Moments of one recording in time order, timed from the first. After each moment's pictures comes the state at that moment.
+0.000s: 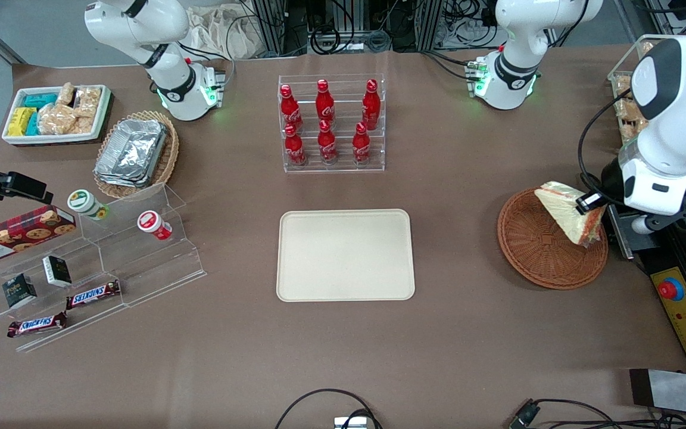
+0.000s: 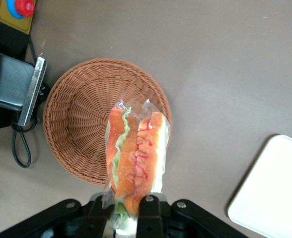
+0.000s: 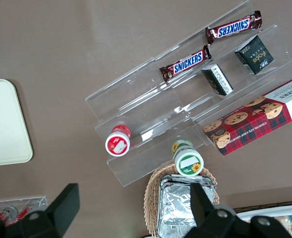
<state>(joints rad) 0.07 -0.01 -0.16 -1.87 0.01 1.85 -0.53</state>
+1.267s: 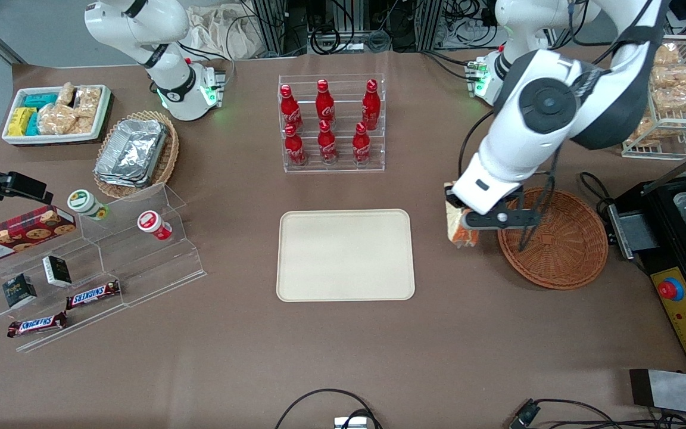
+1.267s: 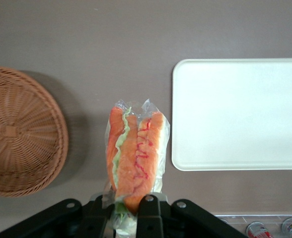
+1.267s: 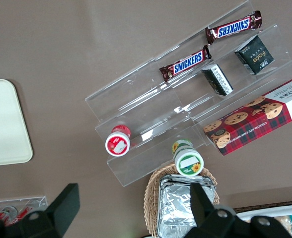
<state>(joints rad) -0.03 0.22 -0.49 -1.69 0.09 1.86 -0.51</state>
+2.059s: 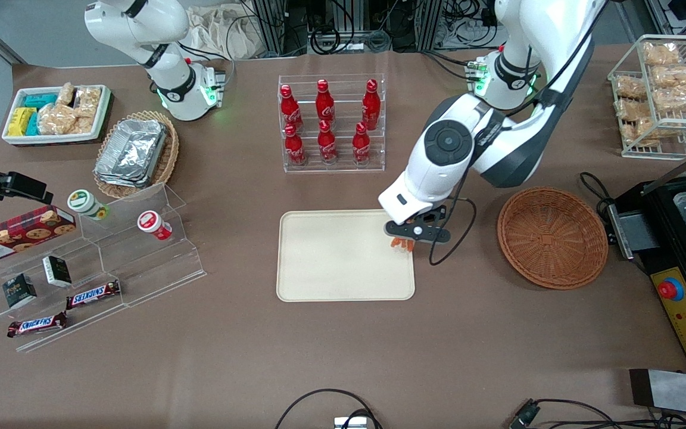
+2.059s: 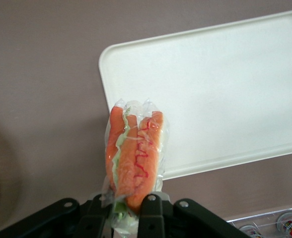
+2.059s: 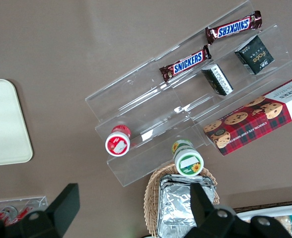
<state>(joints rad) -0.18 0.42 -0.50 -1.68 0.14 2.05 -0.51</state>
